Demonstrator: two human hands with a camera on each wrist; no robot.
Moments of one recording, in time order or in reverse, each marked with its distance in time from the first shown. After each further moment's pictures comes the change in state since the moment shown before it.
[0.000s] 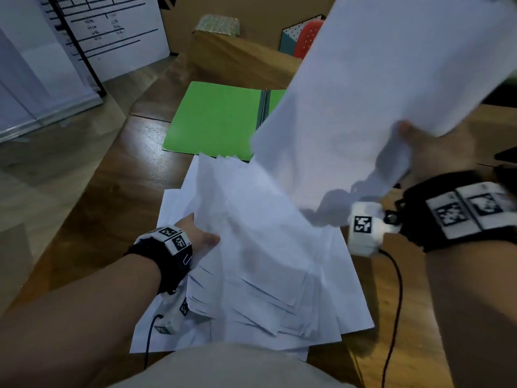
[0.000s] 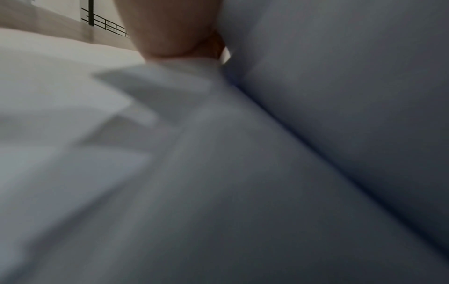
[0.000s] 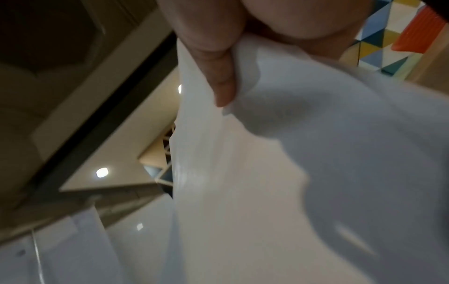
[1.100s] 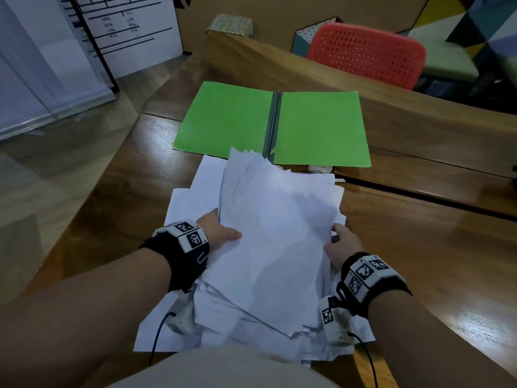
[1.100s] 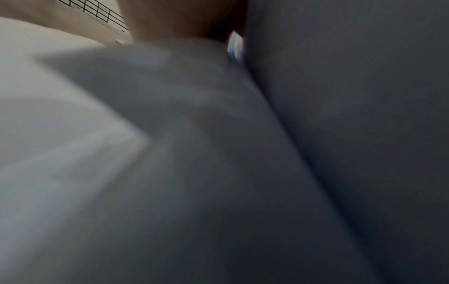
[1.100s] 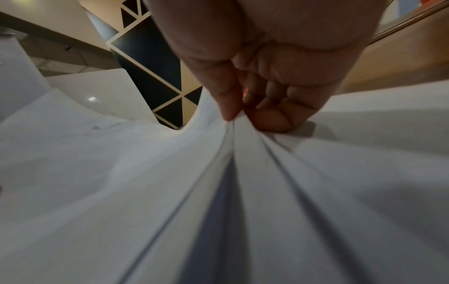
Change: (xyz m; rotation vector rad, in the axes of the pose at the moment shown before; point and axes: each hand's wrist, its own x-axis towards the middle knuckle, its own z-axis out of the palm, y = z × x) left_hand -0.001 0.027 0.004 -0.179 -0.085 0.059; right_hand -0.053 0.157 0.033 -0.728 -0.555 0.389
